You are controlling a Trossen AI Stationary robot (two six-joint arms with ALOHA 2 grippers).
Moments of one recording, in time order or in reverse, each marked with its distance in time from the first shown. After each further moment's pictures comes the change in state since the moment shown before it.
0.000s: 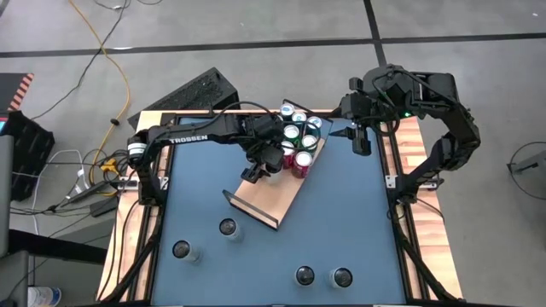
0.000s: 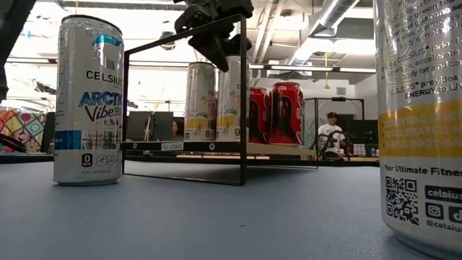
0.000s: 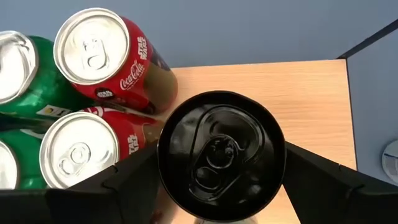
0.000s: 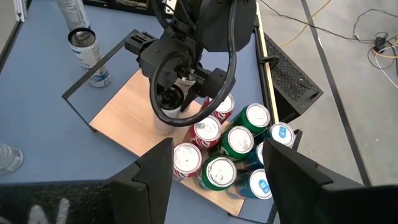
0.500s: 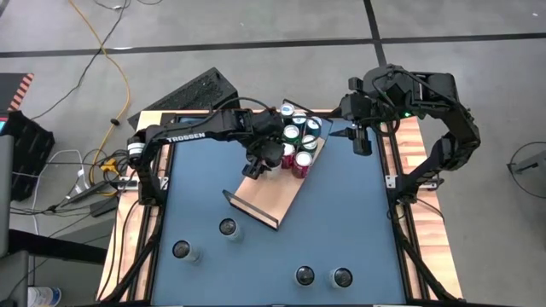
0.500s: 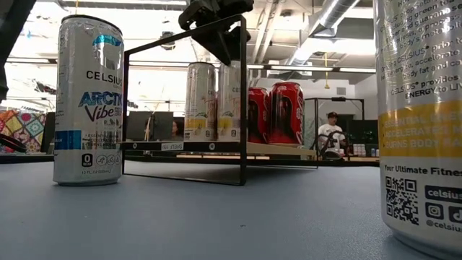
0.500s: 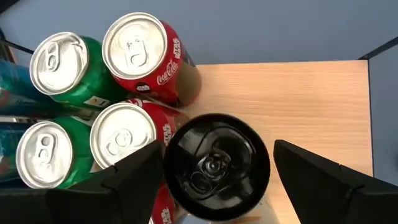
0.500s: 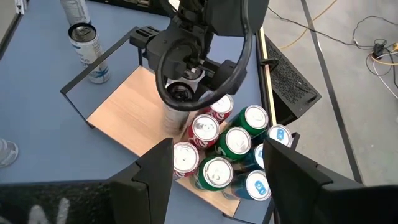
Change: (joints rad) left arm 0.002 -0.001 0.068 -0.039 -0.074 -0.008; right arm 0.000 0.000 0.000 0.000 0.000 -0.037
